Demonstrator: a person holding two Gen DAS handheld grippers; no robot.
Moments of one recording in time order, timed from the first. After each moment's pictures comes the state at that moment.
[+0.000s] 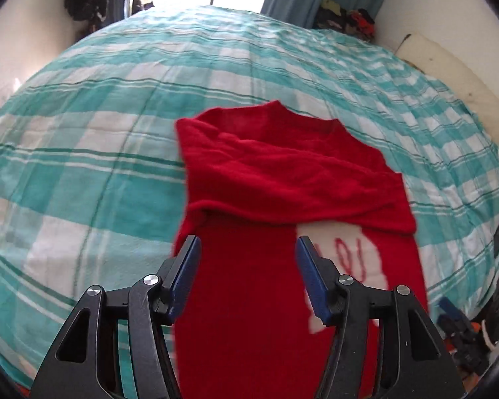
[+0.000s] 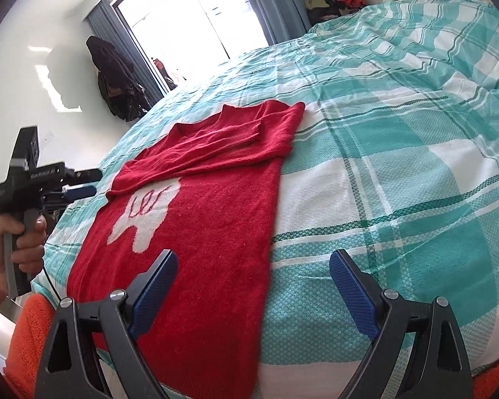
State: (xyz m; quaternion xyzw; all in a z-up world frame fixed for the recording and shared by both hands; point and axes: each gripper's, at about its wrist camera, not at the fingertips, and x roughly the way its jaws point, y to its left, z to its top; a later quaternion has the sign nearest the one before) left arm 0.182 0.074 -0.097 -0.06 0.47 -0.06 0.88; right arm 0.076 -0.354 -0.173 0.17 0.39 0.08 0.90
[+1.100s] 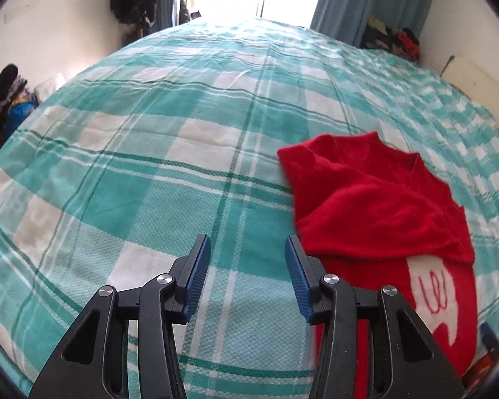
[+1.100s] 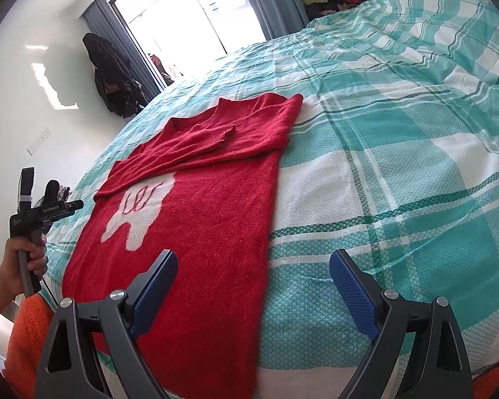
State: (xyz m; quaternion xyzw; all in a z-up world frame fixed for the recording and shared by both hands) left arm 0.219 0.156 -0.118 -0.11 0.45 0.01 0.89; right arm 0.079 -0.353 -0.181 0.17 0.40 0.08 0.90
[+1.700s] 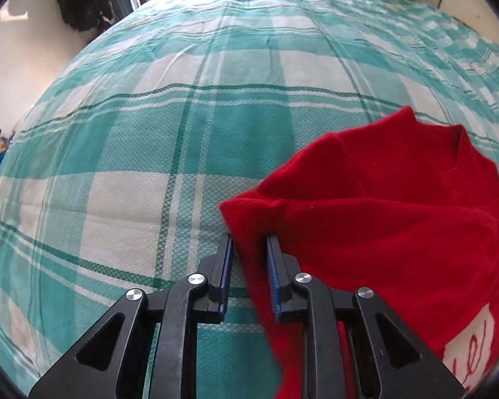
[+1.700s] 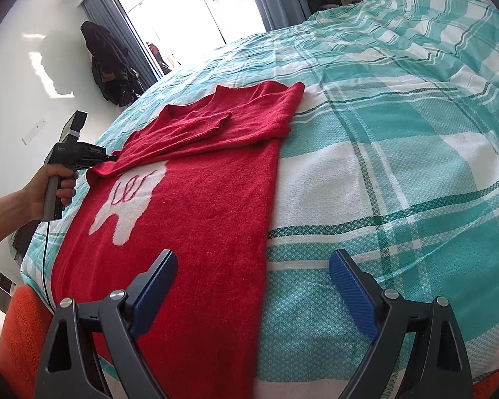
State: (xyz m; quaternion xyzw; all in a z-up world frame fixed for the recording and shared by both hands) left arm 0.342 0.086 -0.167 0.03 0.52 -0.01 0.85; right arm 0.092 -0.345 -0.190 0.15 0.42 0.07 0.89
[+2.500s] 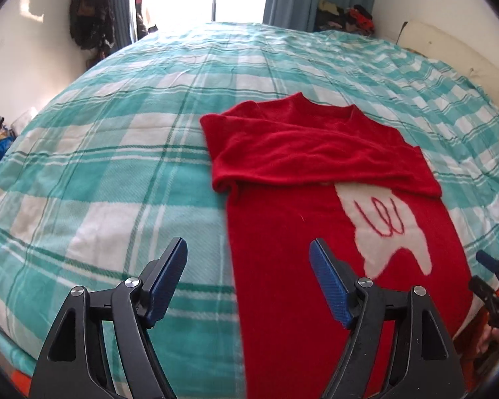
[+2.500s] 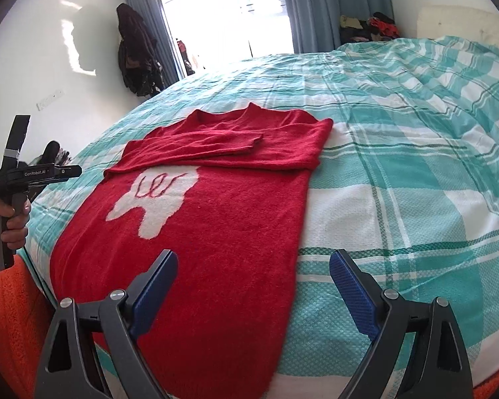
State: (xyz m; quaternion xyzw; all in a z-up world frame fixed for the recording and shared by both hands) left arm 0.133 0.081 -0.125 -0.01 0.44 -0.07 0.90; right arm 0.078 -0.310 -0.162 0.05 0.38 0.11 0.92
